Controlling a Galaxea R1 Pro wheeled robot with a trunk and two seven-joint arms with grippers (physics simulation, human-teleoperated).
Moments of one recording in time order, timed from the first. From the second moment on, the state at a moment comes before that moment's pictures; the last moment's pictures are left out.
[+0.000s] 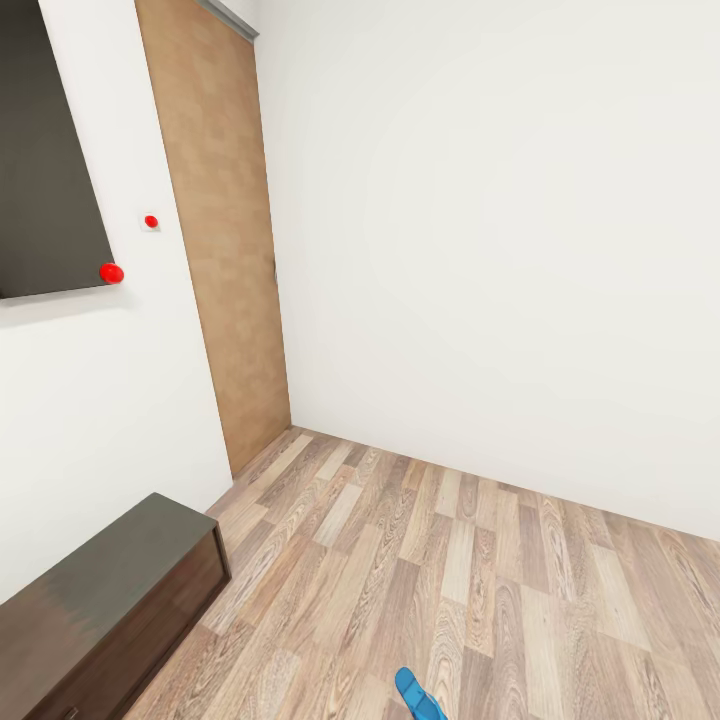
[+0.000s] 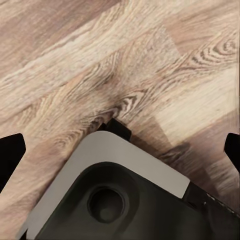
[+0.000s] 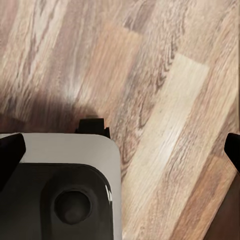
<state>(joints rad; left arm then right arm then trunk) 0.00 0.02 0.34 -0.28 0.29 -0.06 0.00 -0.07 -0.08 -0.01 -0.22 -0.01 -0.02 -0.02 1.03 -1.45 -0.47</state>
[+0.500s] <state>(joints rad) -0.14 0.02 0.34 -0.37 0.42 0.07 0.00 -0.18 -0.08 -0.01 -0.43 -0.05 0.05 -0.16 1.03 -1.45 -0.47</state>
